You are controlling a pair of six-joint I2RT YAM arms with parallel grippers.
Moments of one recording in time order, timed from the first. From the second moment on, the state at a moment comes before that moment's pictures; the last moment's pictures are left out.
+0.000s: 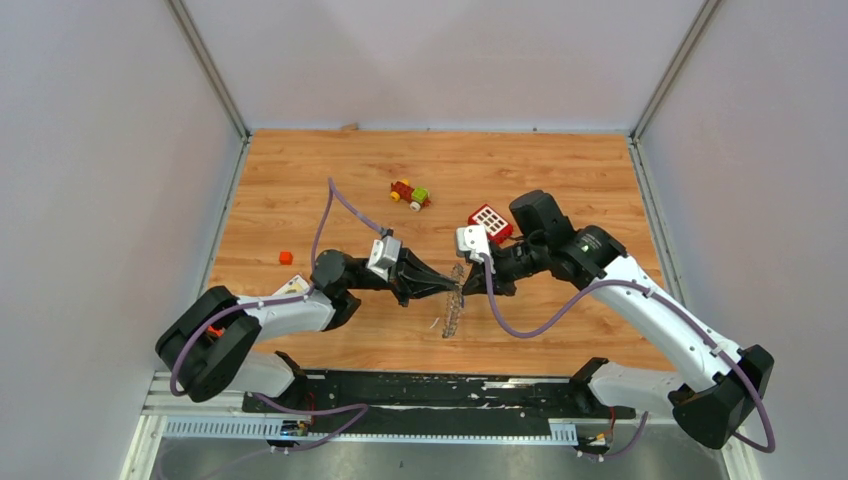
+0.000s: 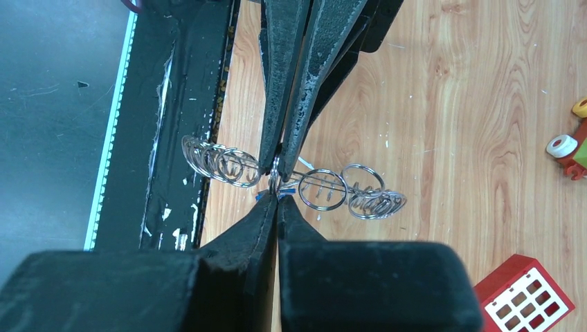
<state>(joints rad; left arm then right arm) -0.76 1.36 0.46 1.36 0.91 -0.39 0.68 1.15 1.15 -0.84 -0.77 -0.71</state>
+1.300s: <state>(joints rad) -0.76 1.38 0.46 1.41 0.91 -0.42 0.68 1.10 1.18 -0.82 -0.82 -0.70</state>
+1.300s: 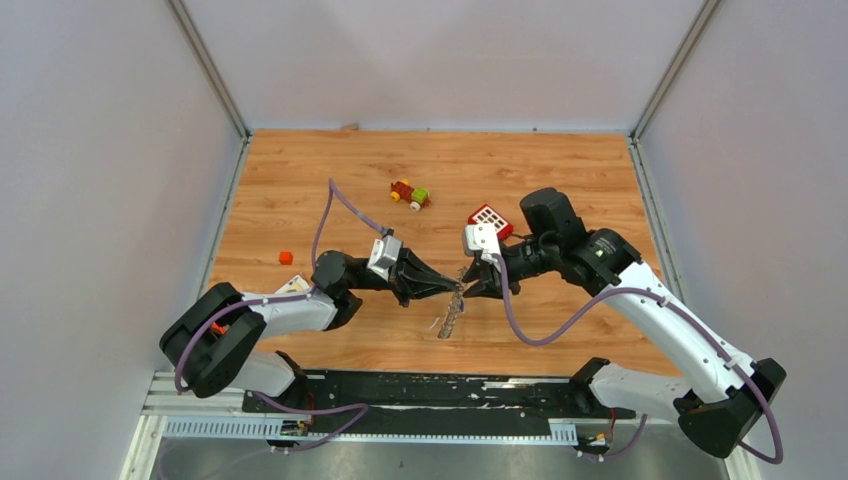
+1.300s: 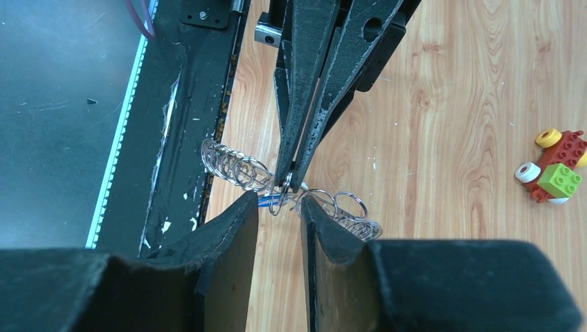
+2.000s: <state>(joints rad) -0.76 1.38 0.46 1.41 0.91 -0.42 0.68 1.11 1.13 -0.77 -0.82 -0.69</state>
